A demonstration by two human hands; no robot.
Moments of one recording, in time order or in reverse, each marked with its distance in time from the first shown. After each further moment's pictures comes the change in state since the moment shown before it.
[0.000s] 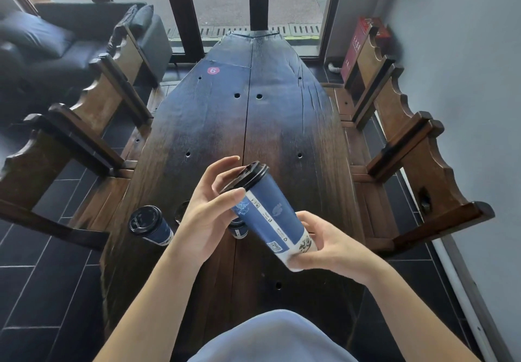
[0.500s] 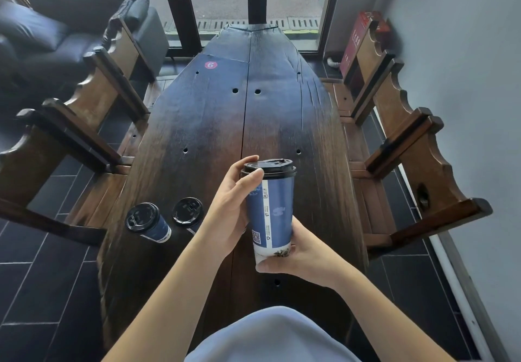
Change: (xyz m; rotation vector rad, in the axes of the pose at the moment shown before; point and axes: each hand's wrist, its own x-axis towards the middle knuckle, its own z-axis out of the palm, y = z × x) left_hand 0.022 -0.018 0.027 0.019 0.080 -0.118; right_hand 0.023 0.002 0.041 -0.039 0.110 -0.022
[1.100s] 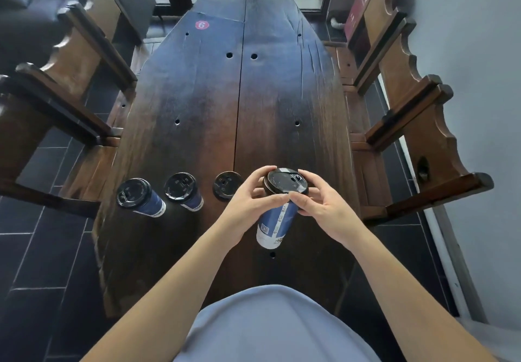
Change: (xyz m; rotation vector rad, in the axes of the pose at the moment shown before) left_hand 0.020 -0.069 -0.007 0.454 -0.058 -0.157; right_hand 0.022 0.044 -0.048 -0.001 0.249 0.059
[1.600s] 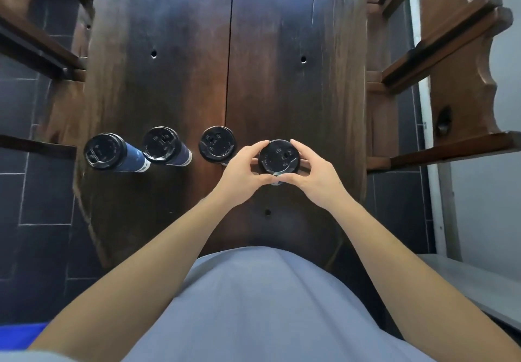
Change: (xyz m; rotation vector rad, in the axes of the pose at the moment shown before) left_hand 0.055 -0.071 -0.002 0.489 0.031 -0.039; right_hand 0.057 0.062 0.019 -0.179 -0.001 0.142
